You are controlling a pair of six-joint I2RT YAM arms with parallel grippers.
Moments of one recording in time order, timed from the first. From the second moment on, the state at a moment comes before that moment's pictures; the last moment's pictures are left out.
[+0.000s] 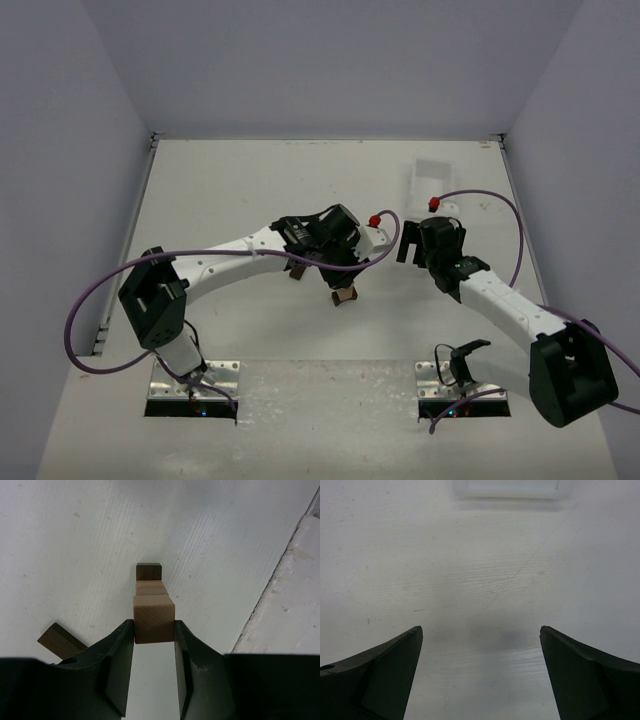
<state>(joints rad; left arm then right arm) -0.92 1.64 1.30 -0.64 0.20 0.13 0.36 1.14 0.52 -0.11 0.34 0.36</state>
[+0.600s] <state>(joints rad) -0.92 1.64 1.30 -0.64 0.21 0.13 0.36 1.14 0.52 -0.11 0.35 0.36</state>
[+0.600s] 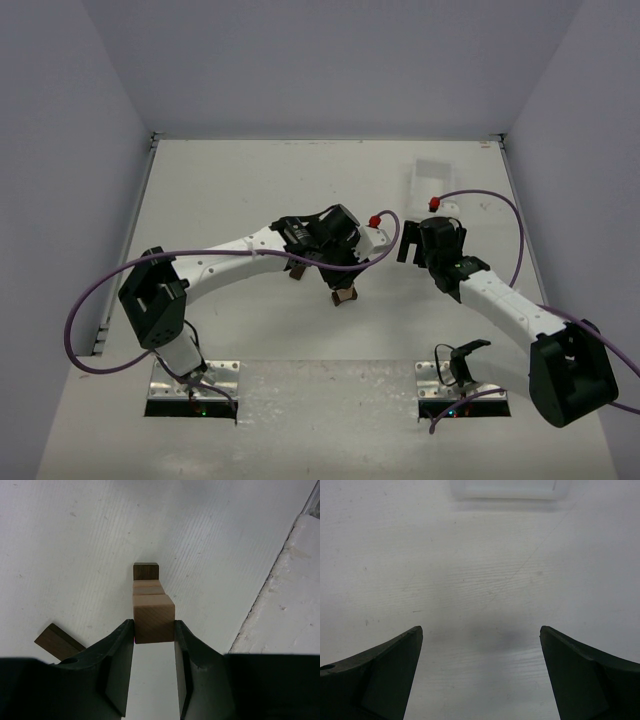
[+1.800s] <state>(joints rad) -0.92 1.64 1.29 -0.64 0.19 0.13 0.36 1.14 0.52 -0.11 0.37 0.36</state>
